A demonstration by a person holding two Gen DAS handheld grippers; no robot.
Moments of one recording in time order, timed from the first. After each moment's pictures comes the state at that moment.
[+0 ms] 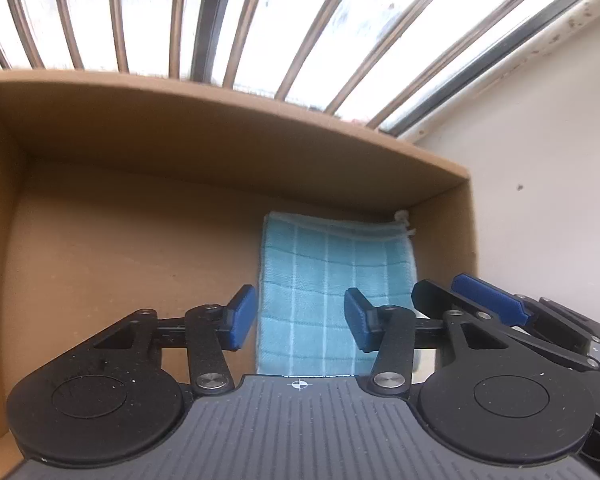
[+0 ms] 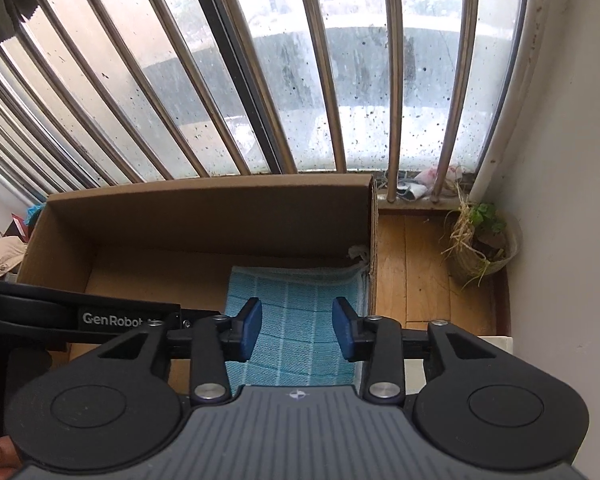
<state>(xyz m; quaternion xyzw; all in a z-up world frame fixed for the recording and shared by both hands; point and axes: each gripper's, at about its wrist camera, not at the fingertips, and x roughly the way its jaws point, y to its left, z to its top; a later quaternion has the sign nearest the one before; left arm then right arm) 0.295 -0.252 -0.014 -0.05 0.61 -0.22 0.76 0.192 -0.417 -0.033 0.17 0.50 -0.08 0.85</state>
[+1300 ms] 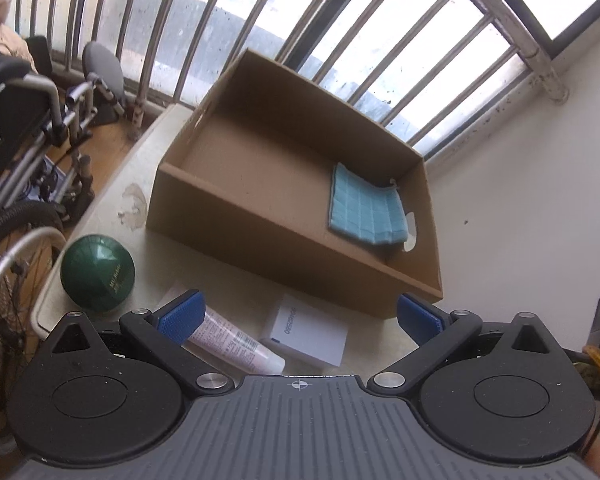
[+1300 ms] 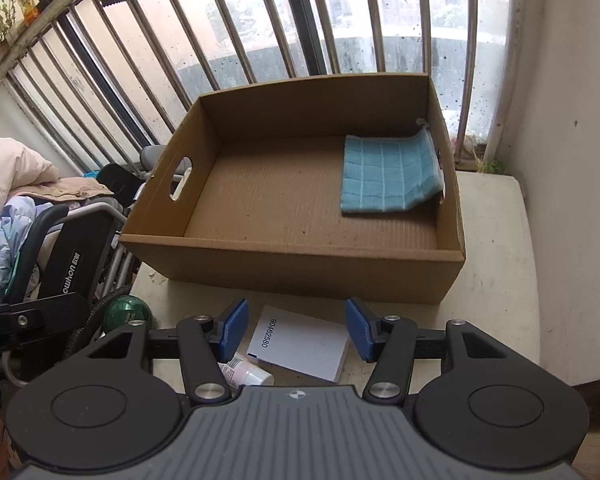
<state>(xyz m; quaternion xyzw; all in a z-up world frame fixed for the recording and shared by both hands) 0.048 -0.007 0.054 -0.18 0.49 -0.21 0.83 -0.013 -0.258 0.025 0.17 0.47 -0.06 0.86</state>
